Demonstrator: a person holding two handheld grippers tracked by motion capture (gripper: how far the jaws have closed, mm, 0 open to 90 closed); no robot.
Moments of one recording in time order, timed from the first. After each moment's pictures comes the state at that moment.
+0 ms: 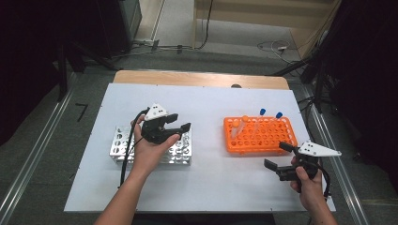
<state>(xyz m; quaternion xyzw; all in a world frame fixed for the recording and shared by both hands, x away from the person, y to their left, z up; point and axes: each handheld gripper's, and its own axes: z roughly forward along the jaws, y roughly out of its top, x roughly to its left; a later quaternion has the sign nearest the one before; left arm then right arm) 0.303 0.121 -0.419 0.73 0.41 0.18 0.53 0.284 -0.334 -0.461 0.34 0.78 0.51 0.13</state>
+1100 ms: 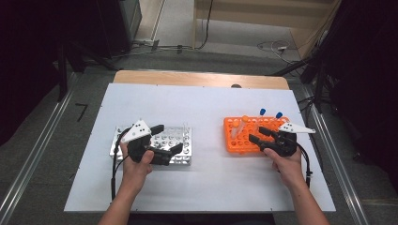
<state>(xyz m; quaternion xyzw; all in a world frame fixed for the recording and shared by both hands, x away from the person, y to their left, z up) 0.261 0.140 -0.436 0.71 0.37 0.15 0.58 0.349 -0.291 -0.473 0.39 0.76 0.50 0.13</state>
